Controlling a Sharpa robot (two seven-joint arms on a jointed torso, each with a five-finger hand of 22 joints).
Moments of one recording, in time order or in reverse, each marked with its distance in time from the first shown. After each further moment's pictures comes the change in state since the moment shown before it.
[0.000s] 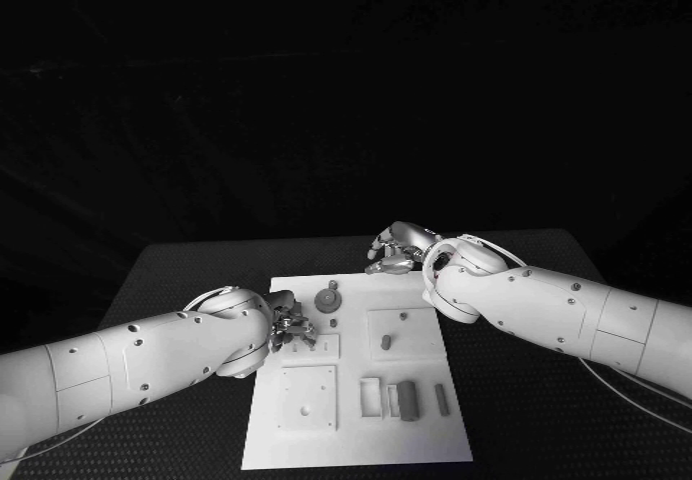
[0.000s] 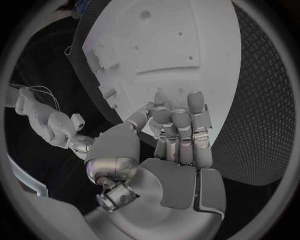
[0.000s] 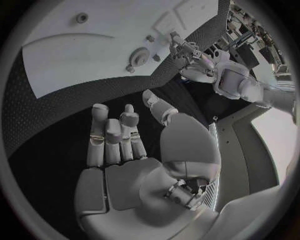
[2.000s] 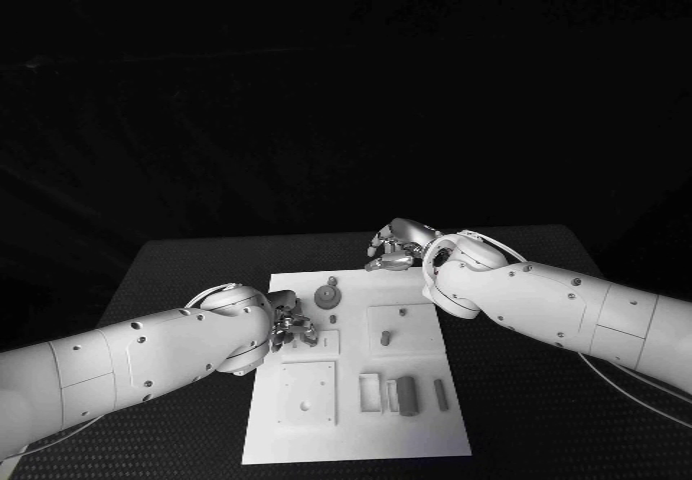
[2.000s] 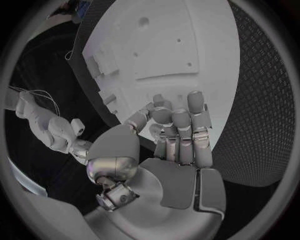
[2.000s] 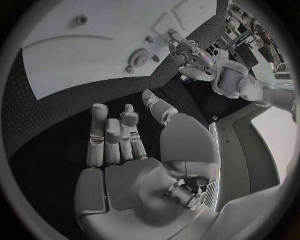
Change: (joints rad) left arm -0.008 0.009 0.004 -0.011 -0.017 0.050 0.001; left_hand -0.007 -0.001 0.011 -0.006 -0.002 0.002 -0.002 -0.004 0.001 -0.002 -0.002 -0.001 0.000 0.000 0.001 0.000 -0.002 0.000 0.003 0.004 -0.004 0.002; right arm 0.000 -0.002 0.000 0.001 0.008 0.011 0.001; right_hand -0.004 0.004 -0.003 -0.003 0.000 -0.002 0.002 0.000 0.000 0.000 0.000 0.000 -0.001 -0.002 0.002 0.000 0.000 0.001 -0.002 0.002 0.000 0.000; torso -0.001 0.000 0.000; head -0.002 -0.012
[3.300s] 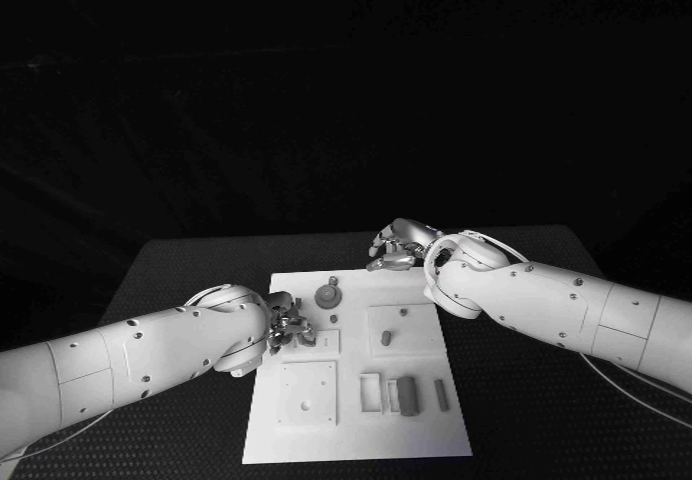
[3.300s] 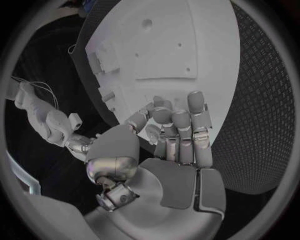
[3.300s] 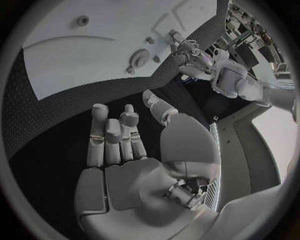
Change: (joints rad) left arm -0.002 -0.008 0.000 -0.013 0.080 0.003 -0.002; left_hand 0.003 0.002 0.012 -0.007 0.051 0.001 -0.001 0.007 0.009 0.009 -0.002 0.000 0.001 0.005 0.005 0.007 0.000 0.000 0.006 0.001 0.000 0.008; right arm 0.000 -0.002 0.000 -0.001 0.002 0.003 0.000; right_hand 0.000 0.000 0.000 0.000 0.000 0.000 0.000 0.000 0.000 0.000 0.000 0.000 -0.001 0.000 0.000 0.000 0.000 0.000 0.000 0.000 0.000 0.000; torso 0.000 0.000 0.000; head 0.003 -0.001
